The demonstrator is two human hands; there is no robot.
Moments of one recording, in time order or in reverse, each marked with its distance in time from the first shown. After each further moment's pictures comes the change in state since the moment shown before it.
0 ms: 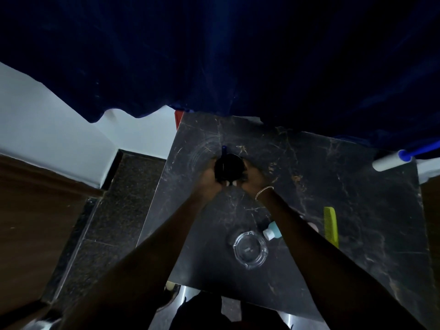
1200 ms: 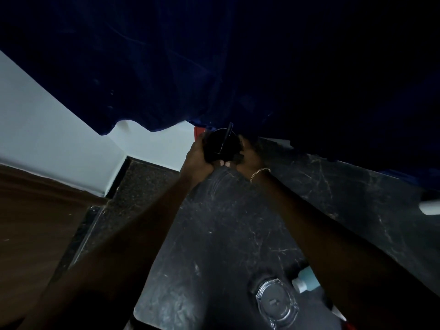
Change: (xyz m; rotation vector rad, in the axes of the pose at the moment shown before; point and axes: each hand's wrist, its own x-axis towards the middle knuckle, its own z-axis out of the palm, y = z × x) left_hand 0.118 -0.053 -0.113 -0.114 0.102 -0.091; right_hand 0.154 -0.086 0.019 0.180 0.043 -0.084
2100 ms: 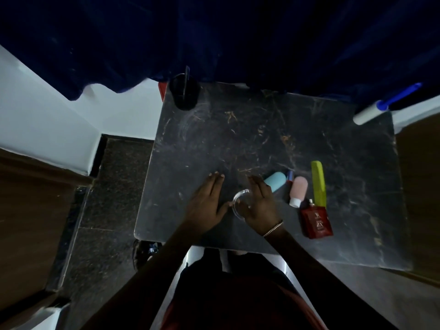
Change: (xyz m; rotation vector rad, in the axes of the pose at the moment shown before) left_hand -0.300 -0.036 0.111 0.614 -0.212 0.389; right_hand -0.361 0.123 0.024 -0.449 0.370 -0.185
